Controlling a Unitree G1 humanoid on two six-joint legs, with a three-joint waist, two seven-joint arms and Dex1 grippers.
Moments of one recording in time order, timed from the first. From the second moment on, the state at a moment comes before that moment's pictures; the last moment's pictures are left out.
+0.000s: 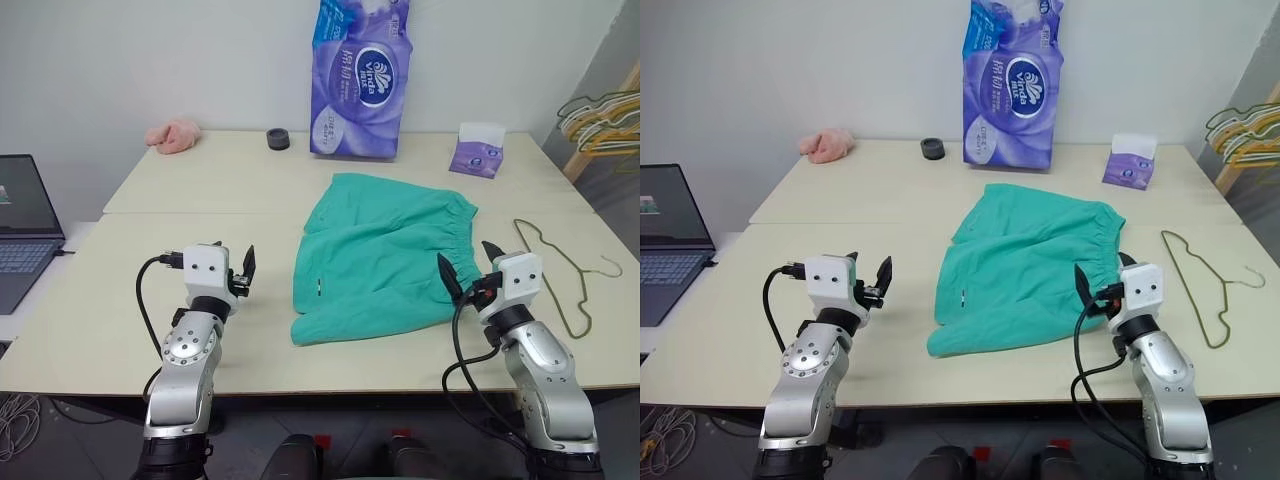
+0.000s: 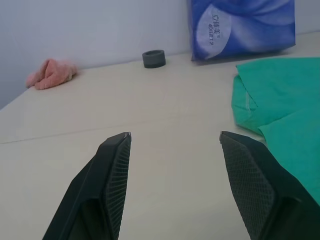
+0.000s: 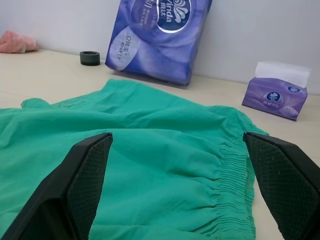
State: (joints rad) left arm -0.08 0.23 0.13 -0.24 -0.08 0.25 -0.13; right arm 0.01 -0.25 -0.12 -0.34 0.15 0.20 0.28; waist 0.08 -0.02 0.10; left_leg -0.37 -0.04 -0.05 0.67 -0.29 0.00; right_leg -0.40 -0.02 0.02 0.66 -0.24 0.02
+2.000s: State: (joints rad) left arm -0.23 0.61 -0.36 -0.01 0.01 0.12 -0.89; right arm 0.30 -0.63 0.07 -0.55 0.22 0.25 0.69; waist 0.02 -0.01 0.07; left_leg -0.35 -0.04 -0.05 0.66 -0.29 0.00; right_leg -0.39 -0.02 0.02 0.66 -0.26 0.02
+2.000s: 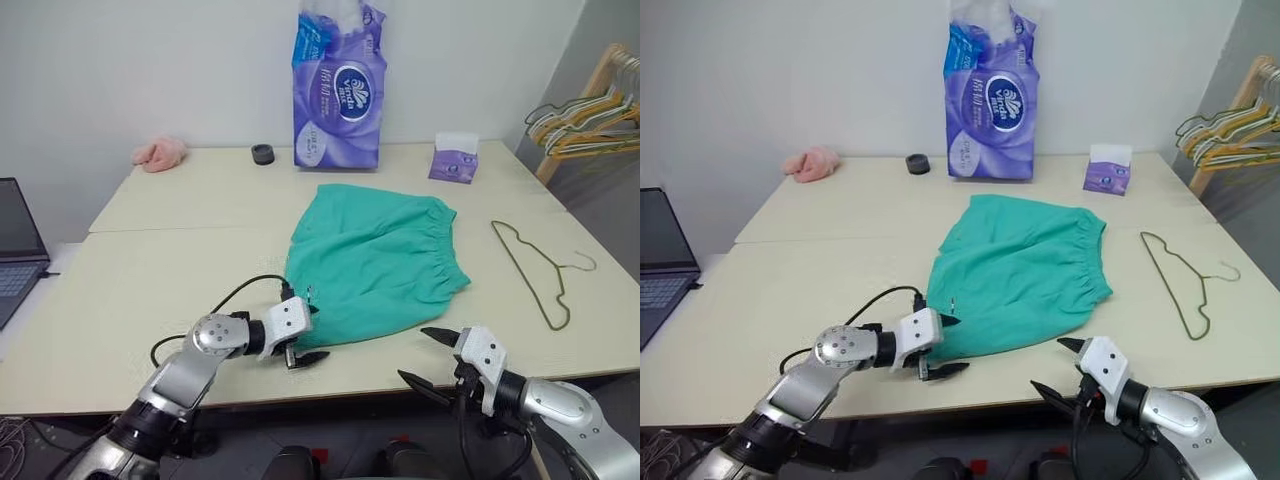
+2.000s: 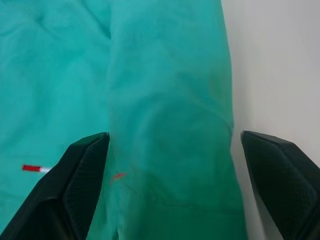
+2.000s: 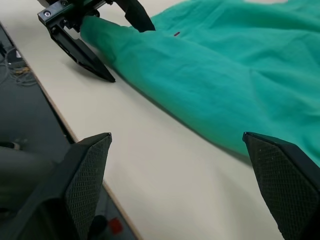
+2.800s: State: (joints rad) left arm -0.28 0.54 -0.29 0.03 -0.04 0.23 -0.87; right arm -0.36 -0.84 0.32 0.22 -0.55 -0.46 0.58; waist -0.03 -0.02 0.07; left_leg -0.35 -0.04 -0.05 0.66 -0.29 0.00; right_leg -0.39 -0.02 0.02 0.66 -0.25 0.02
